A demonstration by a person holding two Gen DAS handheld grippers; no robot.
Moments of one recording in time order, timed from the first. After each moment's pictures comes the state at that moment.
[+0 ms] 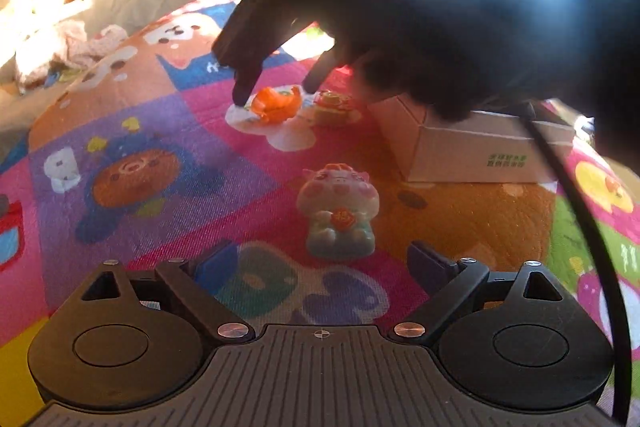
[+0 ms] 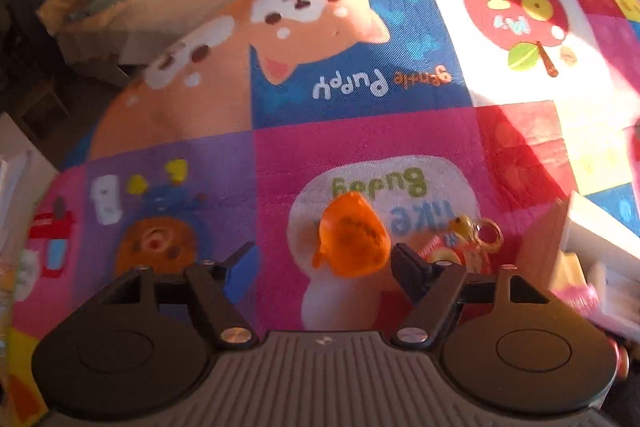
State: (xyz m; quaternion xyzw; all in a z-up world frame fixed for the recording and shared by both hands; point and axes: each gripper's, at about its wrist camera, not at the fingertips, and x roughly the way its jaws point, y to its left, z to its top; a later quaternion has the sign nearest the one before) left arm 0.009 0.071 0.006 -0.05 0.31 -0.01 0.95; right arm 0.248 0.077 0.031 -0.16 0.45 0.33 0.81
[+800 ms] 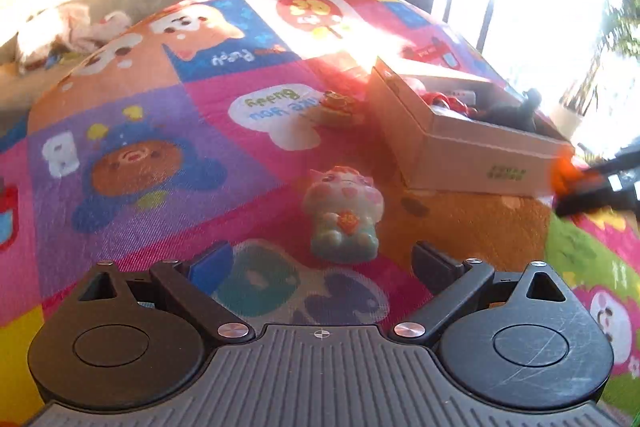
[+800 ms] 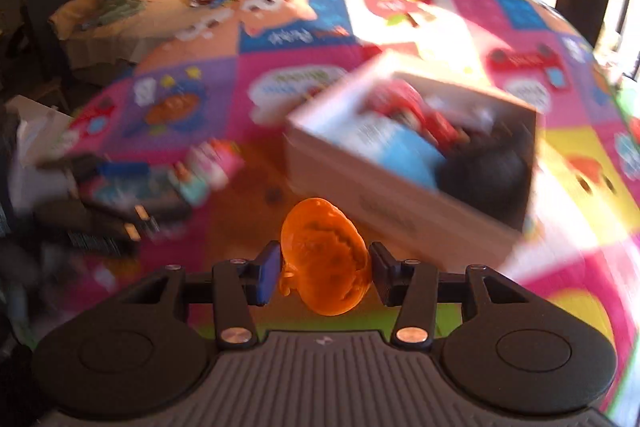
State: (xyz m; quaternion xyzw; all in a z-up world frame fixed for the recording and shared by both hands) left arm 0.010 0.073 0.008 -0.05 0.31 -0.01 0.95; right arm 0.074 -0.165 0.055 -0.15 0.39 0.31 0.86
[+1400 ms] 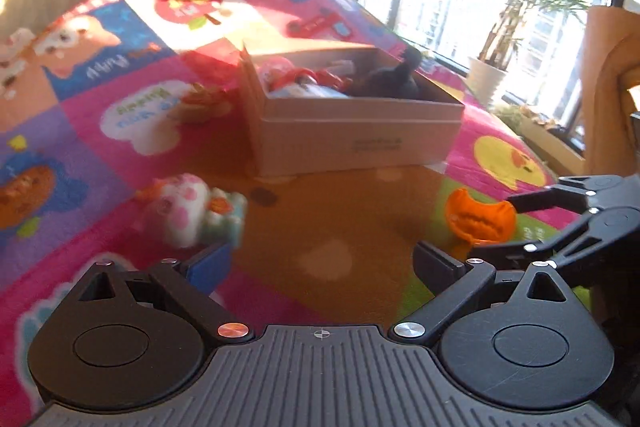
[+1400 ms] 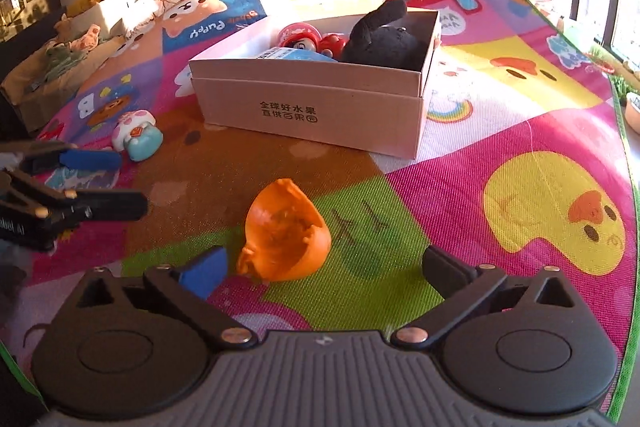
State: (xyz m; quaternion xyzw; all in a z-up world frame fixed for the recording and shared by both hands) left arm 0.016 0.010 0.018 -0.02 0.33 -0.12 0.94; right arm 0.053 -0.235 -0.006 -0.05 0.38 0.24 0.89
